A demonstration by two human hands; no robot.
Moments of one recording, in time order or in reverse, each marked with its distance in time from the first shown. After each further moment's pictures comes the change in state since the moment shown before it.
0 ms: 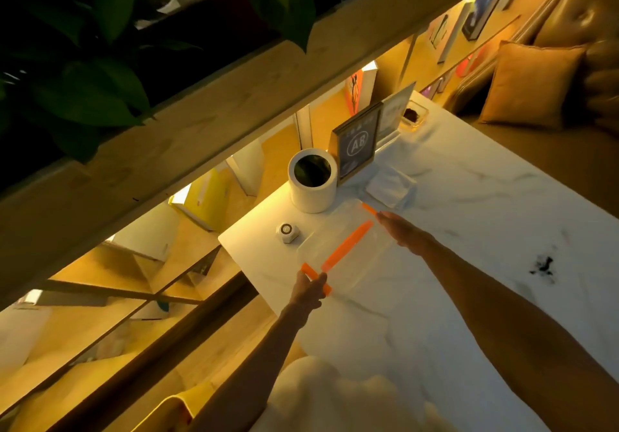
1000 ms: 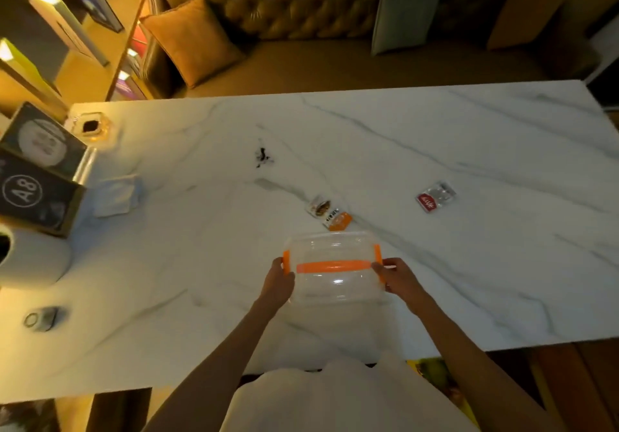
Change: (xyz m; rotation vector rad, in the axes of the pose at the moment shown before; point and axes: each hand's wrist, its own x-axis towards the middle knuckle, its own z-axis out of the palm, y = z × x) left_hand -0.120 -0.181 0.346 1.067 -0.381 0.324; right_hand -0.394 0.501 0.035 0.966 0.786 0.482
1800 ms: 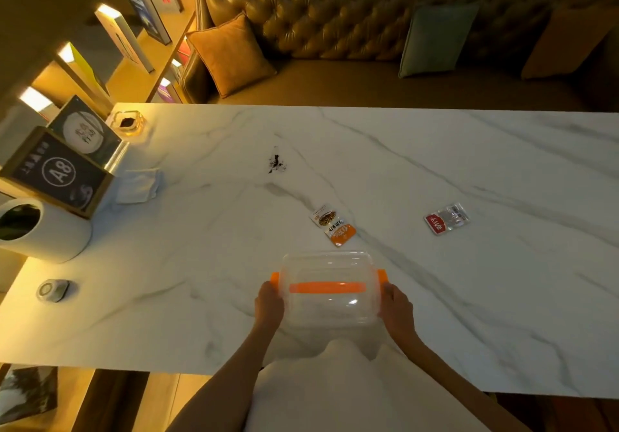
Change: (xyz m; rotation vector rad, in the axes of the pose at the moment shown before) left_hand -0.010 -0.037 0.042 -0.099 0.332 -0.091; right_hand 0.003 0.038 0.007 -0.212 0.173 -0.172
